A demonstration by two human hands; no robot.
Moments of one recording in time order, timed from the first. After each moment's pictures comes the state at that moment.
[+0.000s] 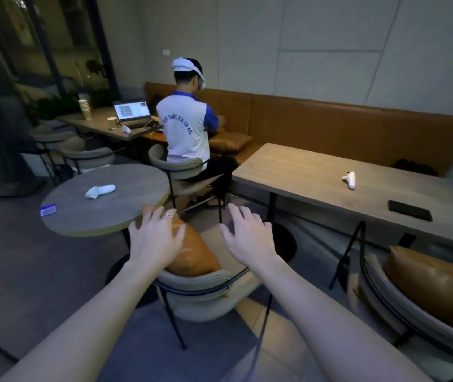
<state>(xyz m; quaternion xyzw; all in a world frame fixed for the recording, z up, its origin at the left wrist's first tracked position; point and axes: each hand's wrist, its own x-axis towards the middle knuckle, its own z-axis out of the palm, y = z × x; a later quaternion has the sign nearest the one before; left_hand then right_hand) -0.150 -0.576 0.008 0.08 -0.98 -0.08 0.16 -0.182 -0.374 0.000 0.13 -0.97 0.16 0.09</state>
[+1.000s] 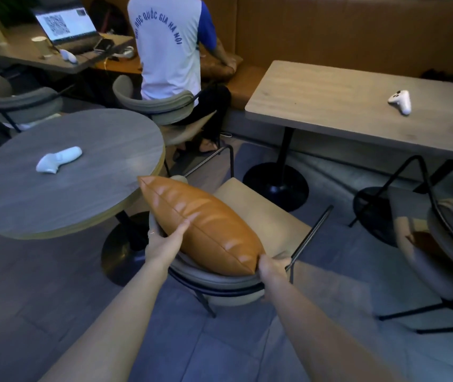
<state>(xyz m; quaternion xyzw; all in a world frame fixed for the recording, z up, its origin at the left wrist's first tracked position) -0.338 -0.742 -0.205 0.33 -0.74 -0.57 -0.10 -0.301 -0.531 -0.244 -0.49 -0.64 0.56 -0.17</state>
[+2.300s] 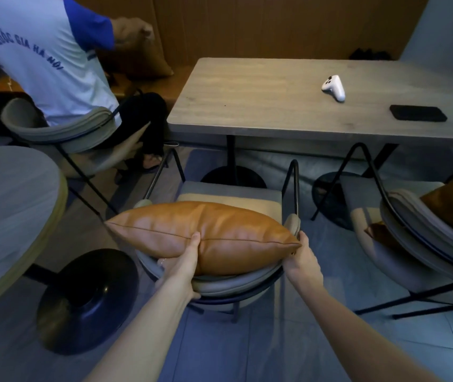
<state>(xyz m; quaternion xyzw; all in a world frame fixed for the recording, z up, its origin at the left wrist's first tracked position) -0.442 -0.530 -0.253 0.39 -0.65 -0.61 -0.23 -0.372 -0.306 -0.282 -0.41 -0.81 0.41 -0.07</state>
